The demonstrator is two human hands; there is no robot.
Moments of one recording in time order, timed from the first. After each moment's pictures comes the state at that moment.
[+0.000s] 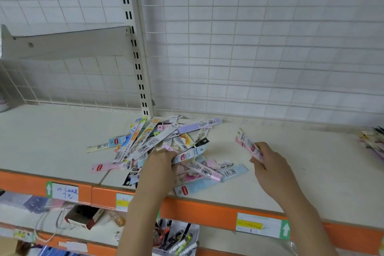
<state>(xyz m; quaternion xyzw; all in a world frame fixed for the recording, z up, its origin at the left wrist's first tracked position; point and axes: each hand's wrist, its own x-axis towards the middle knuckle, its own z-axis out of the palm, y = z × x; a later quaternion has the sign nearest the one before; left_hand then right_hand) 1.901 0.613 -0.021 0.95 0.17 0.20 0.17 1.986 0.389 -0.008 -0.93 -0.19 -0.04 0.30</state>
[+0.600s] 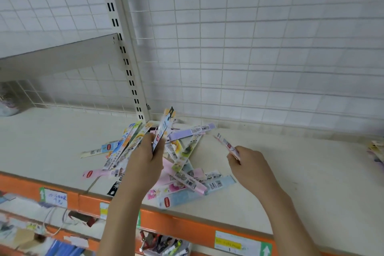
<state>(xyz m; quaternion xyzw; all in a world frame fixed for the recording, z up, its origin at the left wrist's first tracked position) 1.916 0.590 0.025 0.86 0.23 0.27 0.38 2.035 0.401 -0.005 -0.93 -0.23 0.01 0.29</state>
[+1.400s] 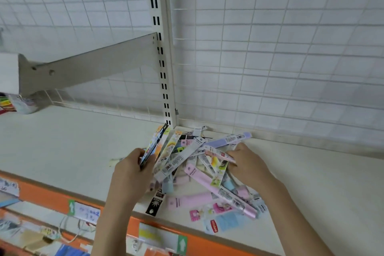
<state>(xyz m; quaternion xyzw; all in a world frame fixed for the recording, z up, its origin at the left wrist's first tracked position) 1.886 0.703 0.009 0.84 0.34 0.26 0.33 2.066 0.515 -0.022 -0.93 -0.35 0.07 0.12</state>
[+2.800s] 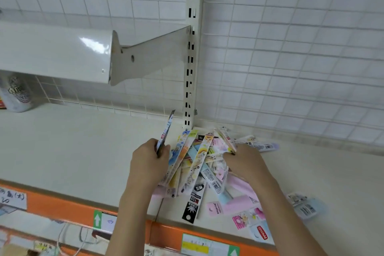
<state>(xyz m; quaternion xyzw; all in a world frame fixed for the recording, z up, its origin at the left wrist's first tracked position) 1.901 0.784 -0.009 0.85 0.30 0.24 0.36 2.012 0.607 -0.002 -0.94 -0.14 0.10 0.28</state>
